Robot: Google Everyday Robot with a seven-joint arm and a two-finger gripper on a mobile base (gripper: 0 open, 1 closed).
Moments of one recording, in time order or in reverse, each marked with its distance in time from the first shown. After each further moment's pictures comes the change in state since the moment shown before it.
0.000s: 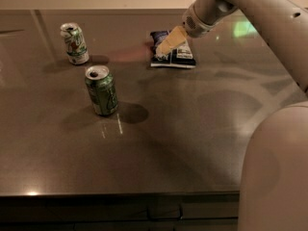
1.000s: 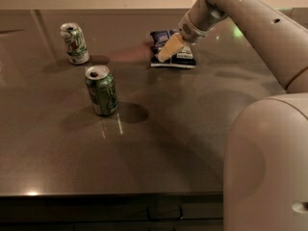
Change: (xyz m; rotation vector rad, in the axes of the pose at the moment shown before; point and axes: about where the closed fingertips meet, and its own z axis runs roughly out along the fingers) arm 0.008 -0.011 0.037 -0.013 0.052 0.005
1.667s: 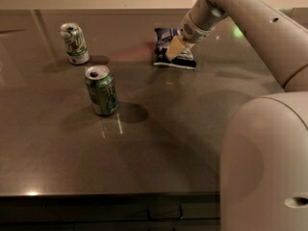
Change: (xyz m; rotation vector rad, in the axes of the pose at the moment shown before) arm 0.007 -0.002 0.000 -0.005 0.039 -0.006
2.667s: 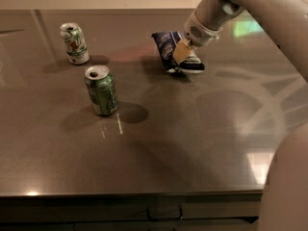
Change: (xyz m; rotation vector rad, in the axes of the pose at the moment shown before) arm 0.028 0.057 -0.050 -0.078 0.021 -0.206
